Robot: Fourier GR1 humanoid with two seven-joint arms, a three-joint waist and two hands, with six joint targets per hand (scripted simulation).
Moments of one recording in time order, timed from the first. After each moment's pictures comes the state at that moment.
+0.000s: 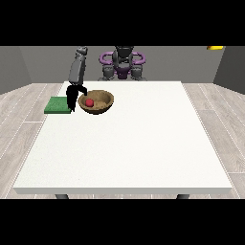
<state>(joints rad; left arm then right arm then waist) -0.79 0.53 0.40 -1.27 0.26 -0.32 0.22 -0.40 -0.23 -0.40 -0.66 -0.29 0.21 -0.48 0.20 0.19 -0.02</state>
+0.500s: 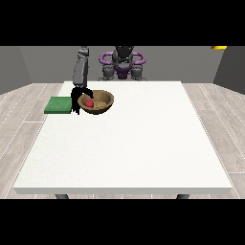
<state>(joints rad) -0.77 0.58 0.42 -1.28 0.29 -0.33 0.23 -0.45 -0.19 -0.37 -0.65 -0.26 0.12 -0.47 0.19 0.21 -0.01</state>
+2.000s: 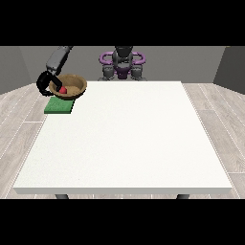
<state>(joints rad) -0.69 0.69 0.53 -1.16 0.36 -0.42 0.19 -0.39 -0.56 -0.29 -0.78 -0.17 -0.08 -0.01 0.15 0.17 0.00</state>
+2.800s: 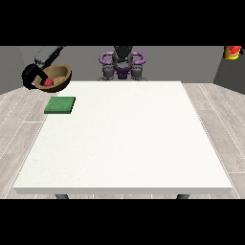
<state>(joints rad) -0.58 0.75 0.58 -1.04 0.34 -0.45 -0.01 -0.50 -0.68 -0.33 -0.73 -0.17 0.01 0.08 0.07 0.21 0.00</state>
